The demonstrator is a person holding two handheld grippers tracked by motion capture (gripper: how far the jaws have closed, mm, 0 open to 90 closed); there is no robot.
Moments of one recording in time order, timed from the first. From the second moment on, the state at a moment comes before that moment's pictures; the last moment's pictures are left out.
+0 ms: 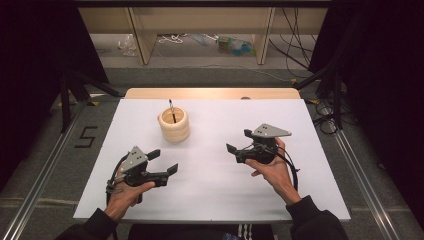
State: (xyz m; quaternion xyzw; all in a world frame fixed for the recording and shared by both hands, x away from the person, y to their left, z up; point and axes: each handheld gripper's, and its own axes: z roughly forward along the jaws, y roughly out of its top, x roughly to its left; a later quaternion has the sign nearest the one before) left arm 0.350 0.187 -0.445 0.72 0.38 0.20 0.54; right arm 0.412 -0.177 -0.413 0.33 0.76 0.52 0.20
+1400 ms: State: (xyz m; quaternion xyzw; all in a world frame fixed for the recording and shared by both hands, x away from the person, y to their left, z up) left arm 0.350 0.187 -0.445 0.73 0.37 0.20 0.54; right arm 0.385 -0.201 -0.430 0.34 0.76 0.51 0.19
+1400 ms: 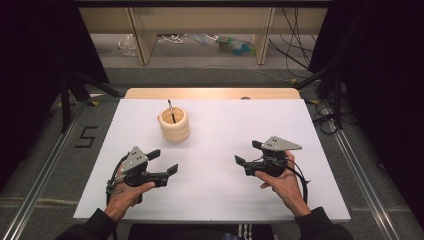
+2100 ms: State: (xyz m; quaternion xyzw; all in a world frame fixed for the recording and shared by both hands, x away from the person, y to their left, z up) left arm 0.349 0.185 -0.445 0.73 0.37 0.20 0.54; right arm 0.373 -0.203 -0.433 0.34 0.76 0.52 0.18
